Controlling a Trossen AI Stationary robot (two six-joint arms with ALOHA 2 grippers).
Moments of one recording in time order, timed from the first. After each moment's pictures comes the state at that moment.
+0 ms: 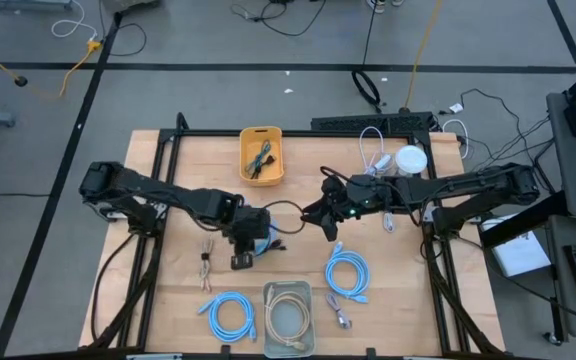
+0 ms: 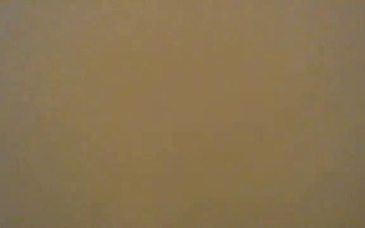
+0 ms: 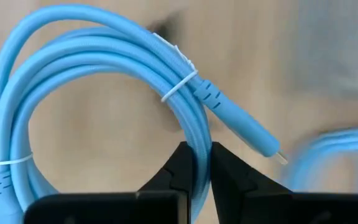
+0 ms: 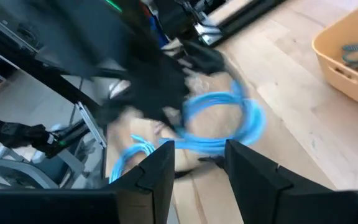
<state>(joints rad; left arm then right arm) -0.15 1.59 1.19 -0.82 0.15 -0.27 0.06 1.33 1.02 -0.09 0.00 0.63</state>
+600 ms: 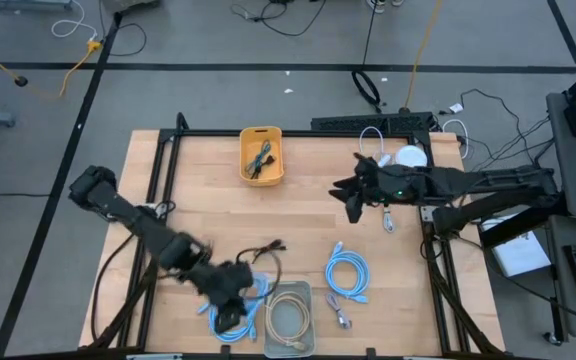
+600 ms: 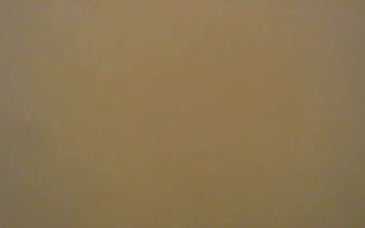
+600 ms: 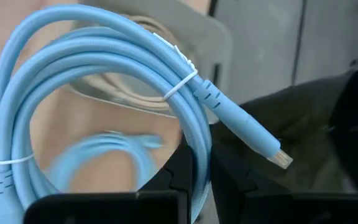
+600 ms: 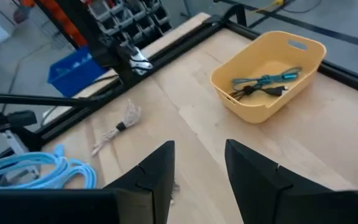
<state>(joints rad) -0.59 1.55 1.35 -0.63 0.09 -1.00 0.06 1.09 1.03 -0.40 0.29 0.59</state>
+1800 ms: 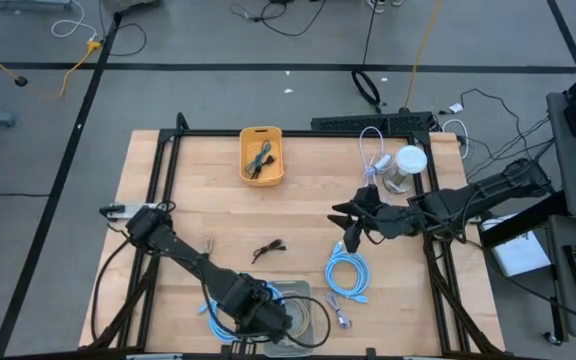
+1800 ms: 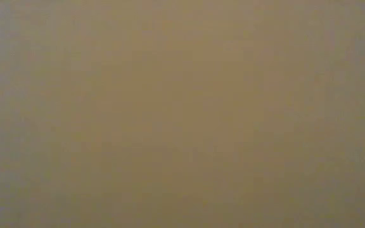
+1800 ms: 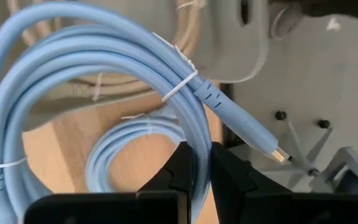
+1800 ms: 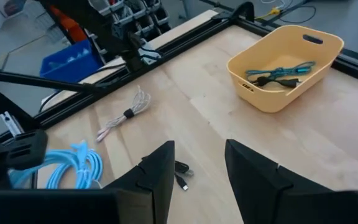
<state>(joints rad) -0.58 2.13 2.05 -1.27 0.25 -0.48 0.35 1.17 1.02 -0.39 0.58 0.69</state>
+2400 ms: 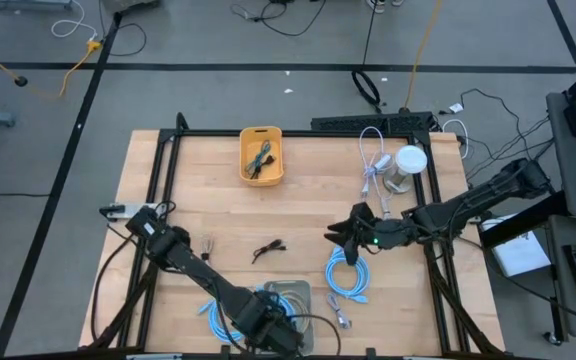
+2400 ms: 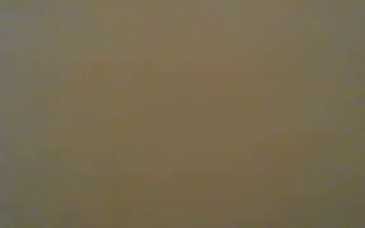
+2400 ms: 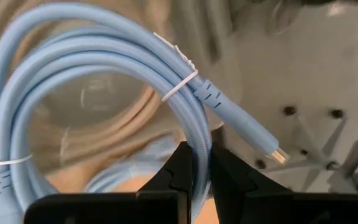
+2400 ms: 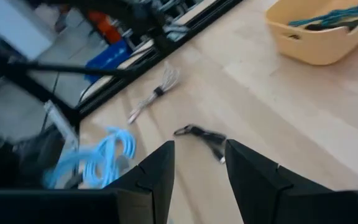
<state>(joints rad) -0.61 2.35 2.35 -1.40 0.22 -0.39 0.38 1.17 0.73 0.00 0.47 0.81</state>
